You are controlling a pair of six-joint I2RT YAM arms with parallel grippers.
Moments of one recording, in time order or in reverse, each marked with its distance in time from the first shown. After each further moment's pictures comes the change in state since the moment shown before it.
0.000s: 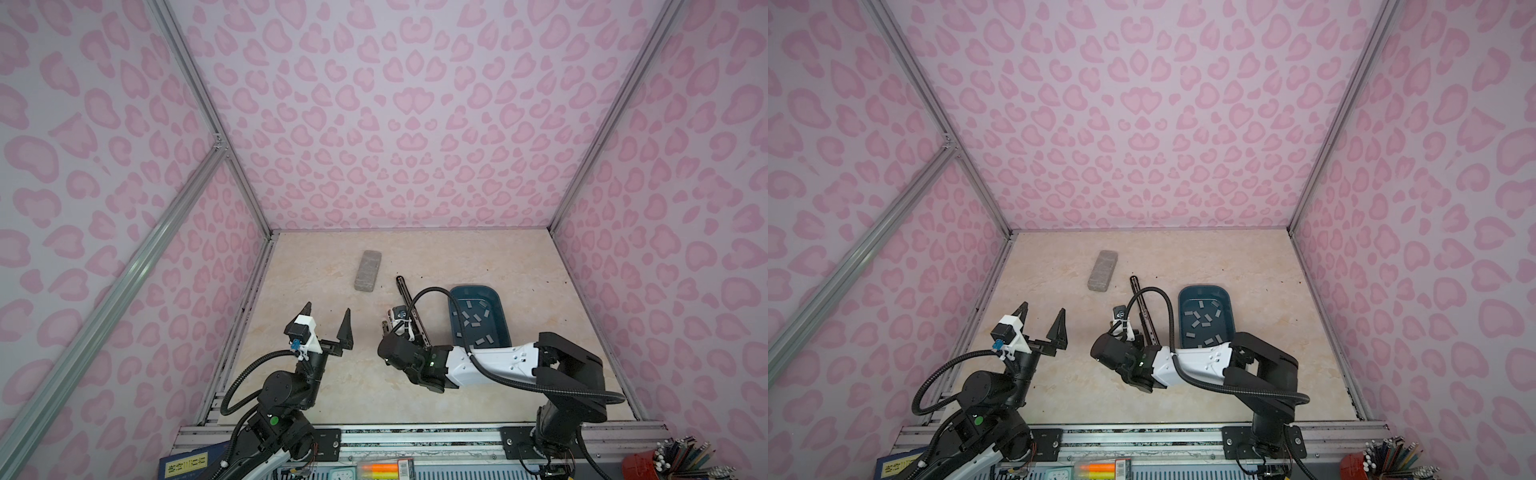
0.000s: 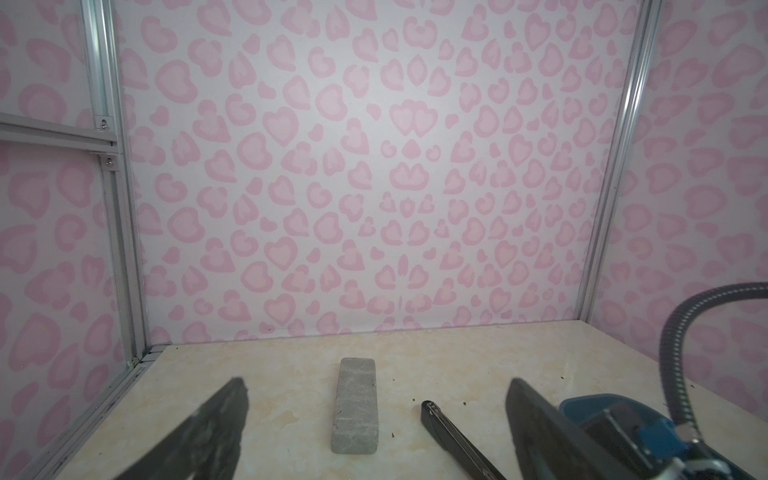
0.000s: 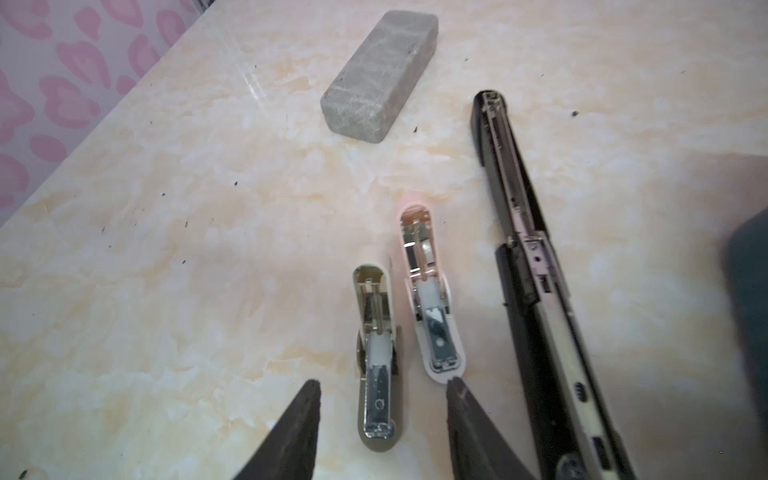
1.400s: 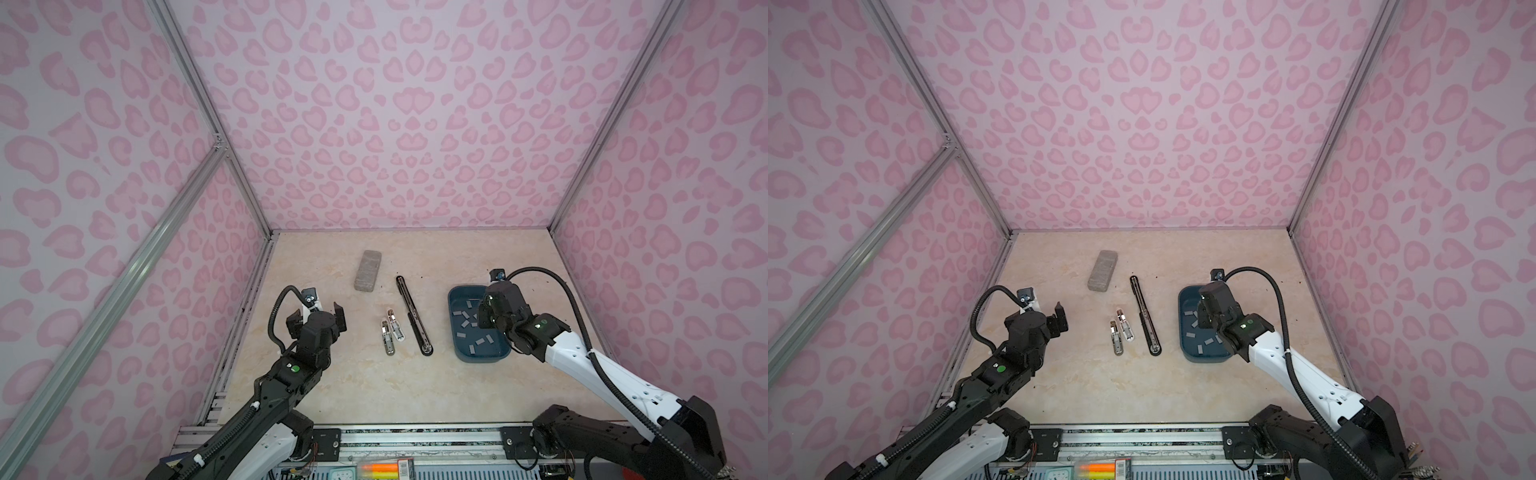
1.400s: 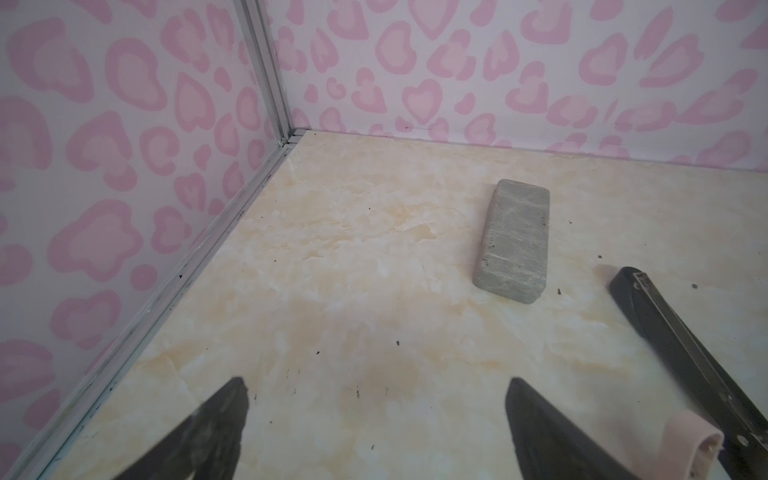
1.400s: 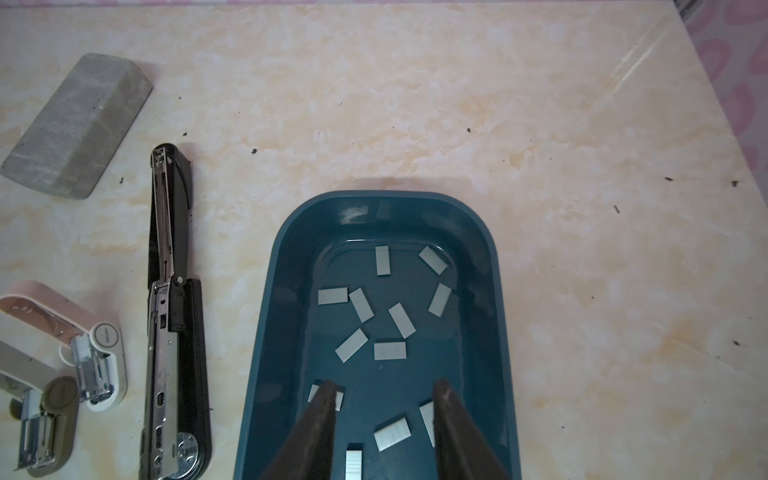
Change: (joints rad) left arm 0.277 0.566 0.259 -0.474 -0.103 -0.344; right arm -0.676 -0.541 -0.212 -0.376 -0.352 -0.372
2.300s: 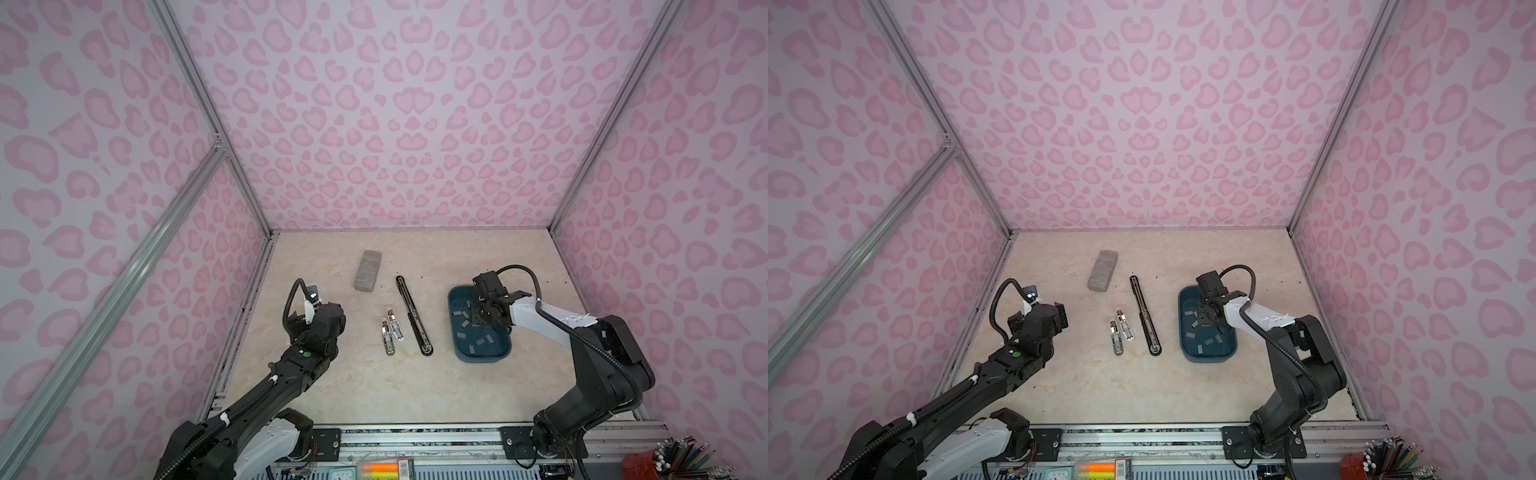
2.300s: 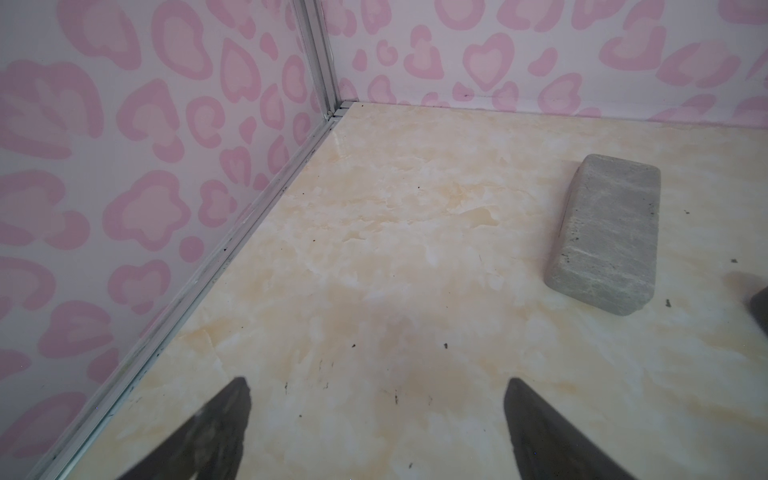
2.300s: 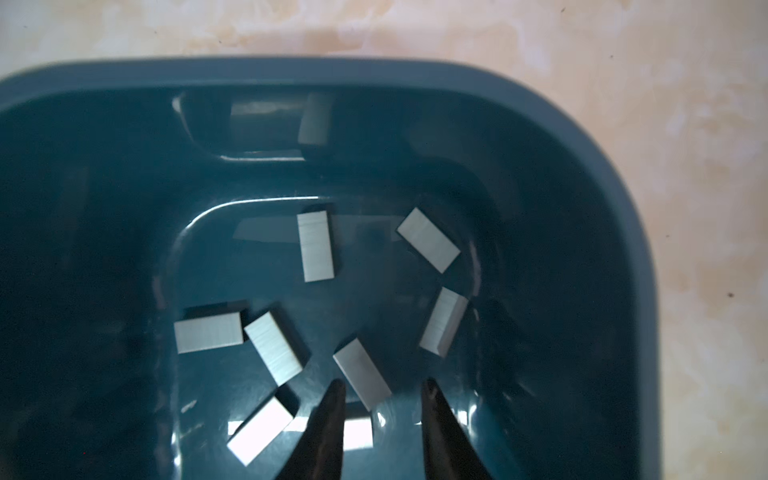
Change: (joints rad) left arm 0.019 0.201 0.013 0.072 -0.138 -0.031; right arm -0.169 0.484 0.120 0.031 -0.130 -0.030
